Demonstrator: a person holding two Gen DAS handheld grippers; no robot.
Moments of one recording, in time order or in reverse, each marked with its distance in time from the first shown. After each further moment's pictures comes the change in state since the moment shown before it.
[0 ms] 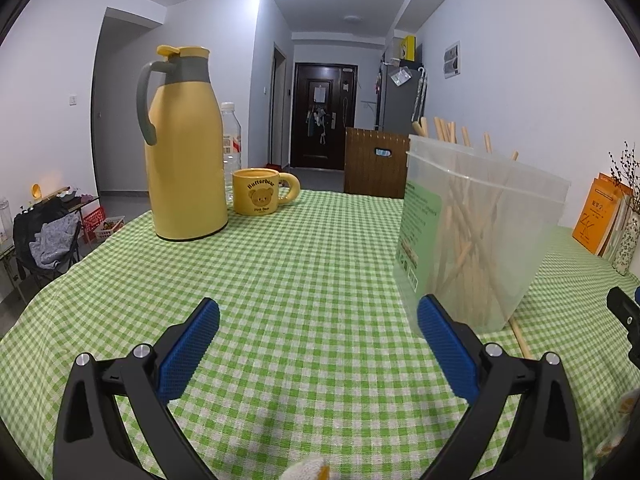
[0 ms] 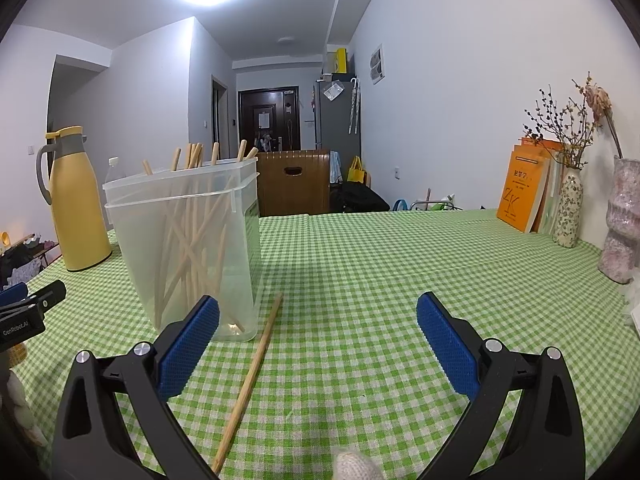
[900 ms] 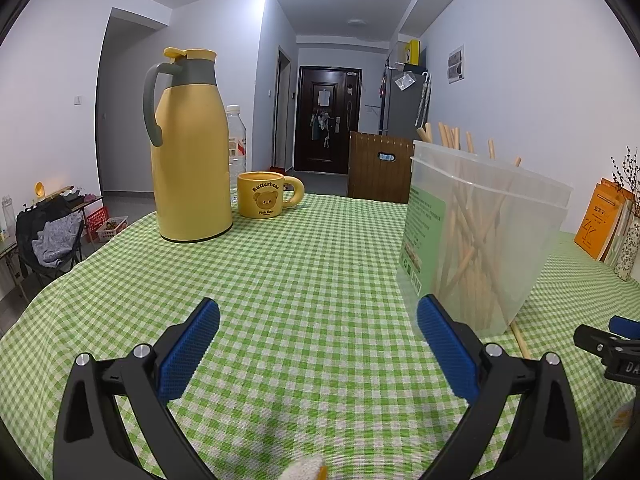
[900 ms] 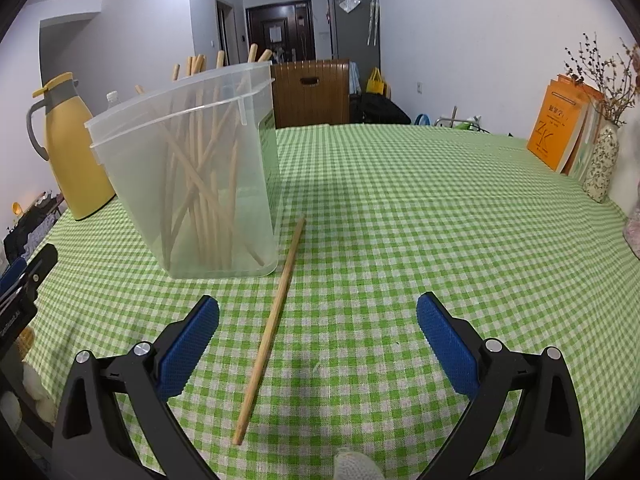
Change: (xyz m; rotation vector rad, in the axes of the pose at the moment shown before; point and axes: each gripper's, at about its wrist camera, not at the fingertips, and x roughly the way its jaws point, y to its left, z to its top) left arm -0.003 0.003 0.001 -0.012 -0.009 0.004; right arm 0.046 0.013 0.005 -0.008 0.380 0.055
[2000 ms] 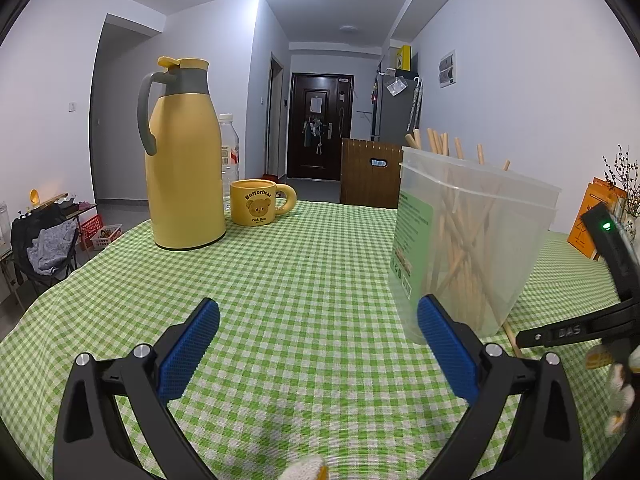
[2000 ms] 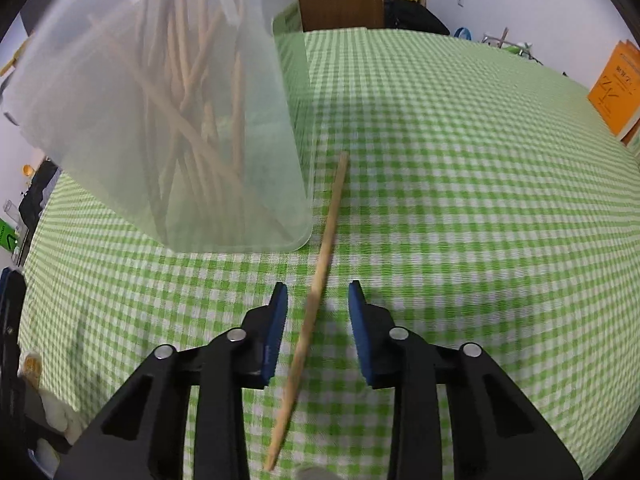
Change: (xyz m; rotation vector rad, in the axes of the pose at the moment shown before) left arm -0.006 -0.005 -0.001 0.017 -0.025 -0.024; right arm 0.094 0.023 0.033 -0.018 0.385 0.084
